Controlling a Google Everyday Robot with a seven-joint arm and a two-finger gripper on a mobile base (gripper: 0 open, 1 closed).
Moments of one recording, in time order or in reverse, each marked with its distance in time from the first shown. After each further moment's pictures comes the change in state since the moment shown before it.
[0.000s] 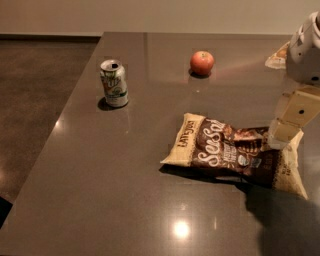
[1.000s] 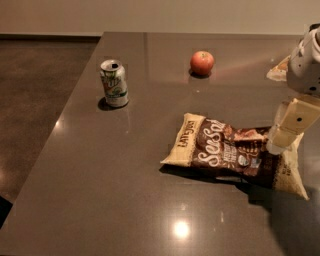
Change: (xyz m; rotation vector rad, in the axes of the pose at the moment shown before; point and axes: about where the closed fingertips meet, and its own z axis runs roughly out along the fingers) arm 0.016 -0.002 0.024 -0.049 -0.029 0.061
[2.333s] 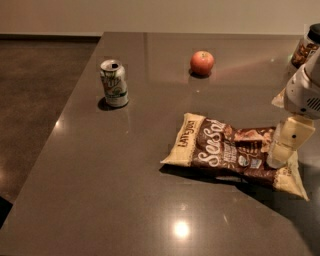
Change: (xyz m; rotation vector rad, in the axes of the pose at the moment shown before) arm 0.046 -0.004 0.058 -0.105 0.065 0.136
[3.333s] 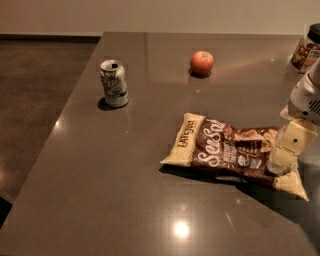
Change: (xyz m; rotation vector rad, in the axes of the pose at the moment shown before) arm 0.016 0.015 0.005 -0.082 0.036 0.163
